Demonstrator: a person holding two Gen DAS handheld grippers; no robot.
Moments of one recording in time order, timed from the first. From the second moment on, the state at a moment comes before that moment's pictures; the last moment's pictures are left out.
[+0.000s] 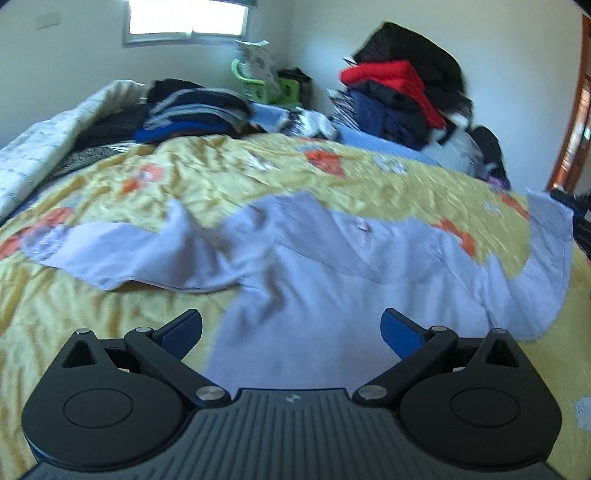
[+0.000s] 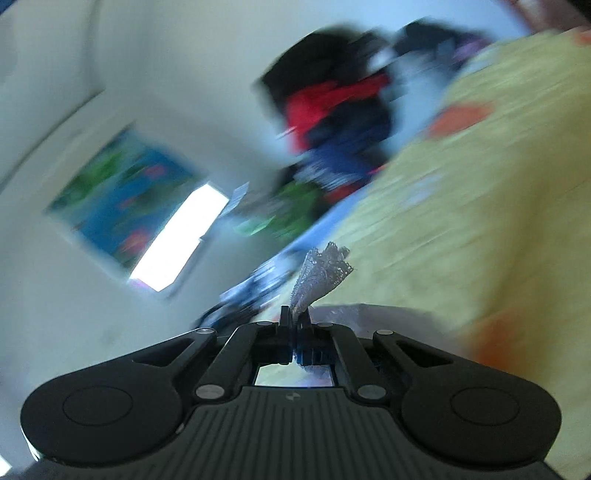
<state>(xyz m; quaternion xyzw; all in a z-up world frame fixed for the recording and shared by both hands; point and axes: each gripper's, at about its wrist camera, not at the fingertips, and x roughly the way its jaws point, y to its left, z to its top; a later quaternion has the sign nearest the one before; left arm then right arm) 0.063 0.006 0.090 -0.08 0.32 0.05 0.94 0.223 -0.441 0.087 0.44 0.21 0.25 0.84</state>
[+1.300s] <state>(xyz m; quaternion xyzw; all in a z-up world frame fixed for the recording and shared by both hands) 0.022 0.091 0.090 -0.16 0.26 0.07 0.95 0.288 -0.094 0.052 0.40 0.35 0.38 0.76</state>
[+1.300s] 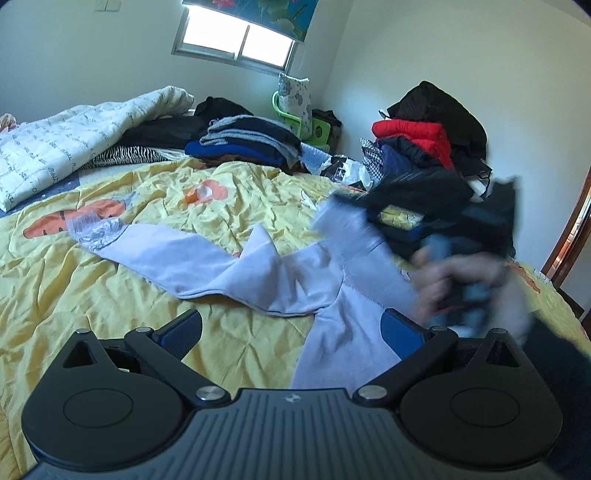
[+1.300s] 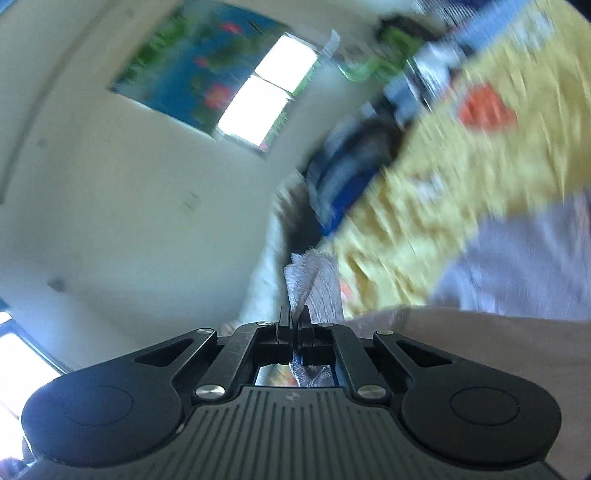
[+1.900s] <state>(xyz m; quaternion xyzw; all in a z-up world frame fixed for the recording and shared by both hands) 0.023 0.092 0.086 -0.16 0.26 0.07 0.95 0.262 -0.145 0.009 0.35 0.44 0.32 0.76</state>
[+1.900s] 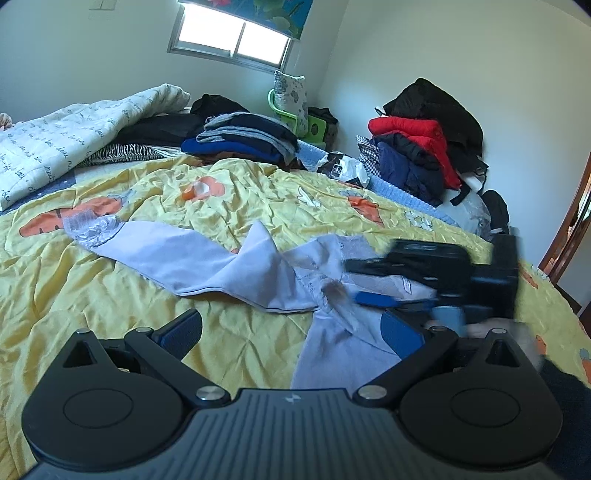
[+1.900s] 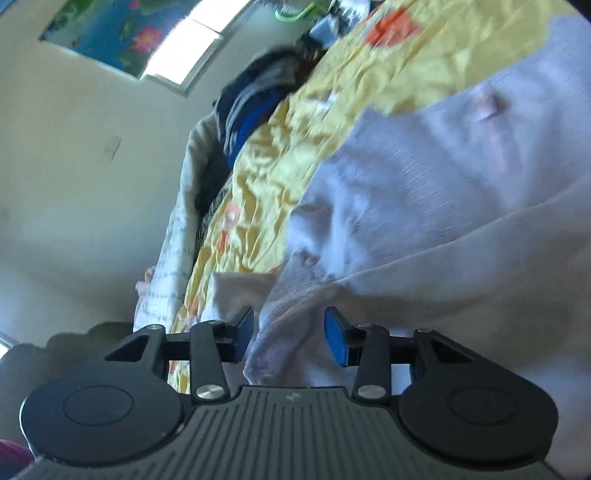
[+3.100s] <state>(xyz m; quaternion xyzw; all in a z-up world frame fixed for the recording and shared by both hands) -0.003 0.159 0.090 -0.23 0.22 0.11 0.94 0.270 -0.091 0.012 0.43 0.48 0.37 0.67</state>
